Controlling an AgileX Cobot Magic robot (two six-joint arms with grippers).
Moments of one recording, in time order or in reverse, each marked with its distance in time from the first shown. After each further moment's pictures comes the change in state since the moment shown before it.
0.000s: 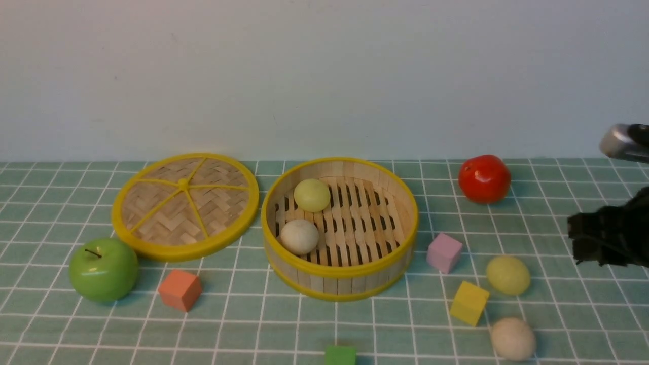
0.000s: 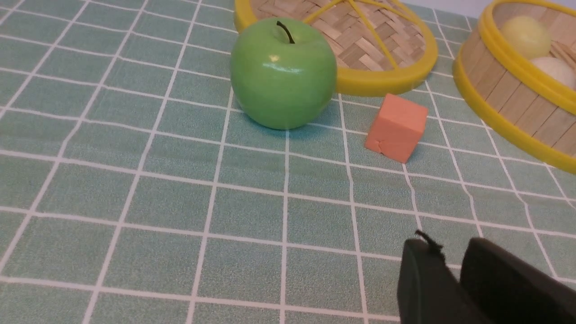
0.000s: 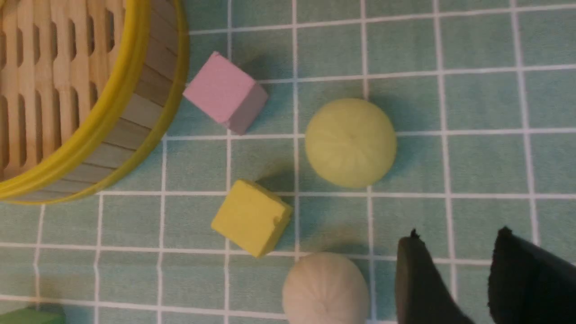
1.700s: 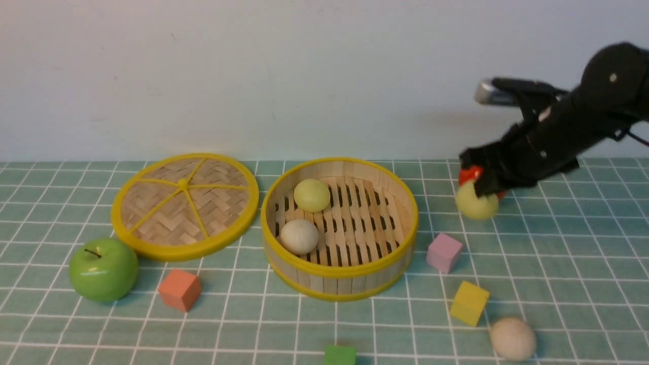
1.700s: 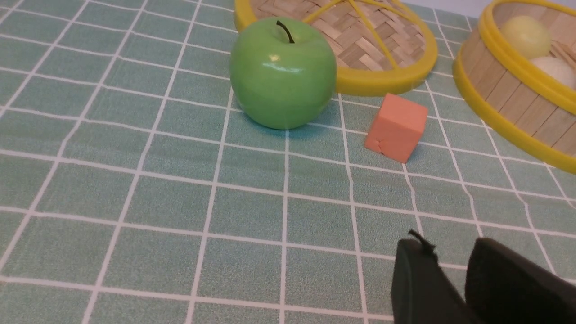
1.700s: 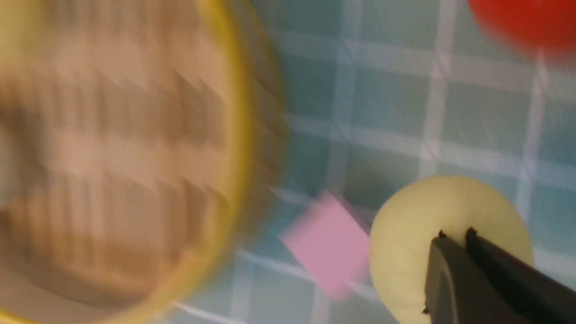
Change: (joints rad) right arm 0.119 0.468 -0.562 0.096 0.114 -0.125; left arm 0.000 0.000 0.000 0.000 0.000 0.000
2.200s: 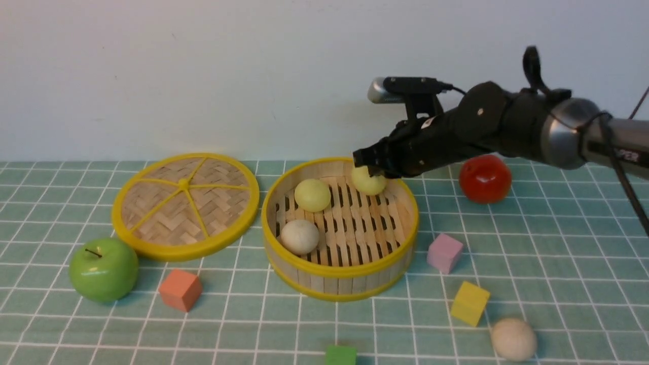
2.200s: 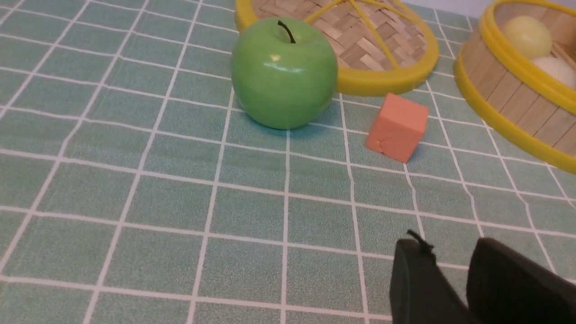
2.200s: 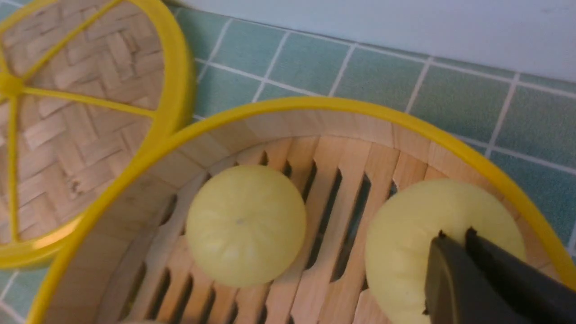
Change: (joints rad) right arm 0.185 0.280 -0.123 0.204 -0.411 -0.186; left arm 0.000 0.000 0.000 0.000 0.000 0.000
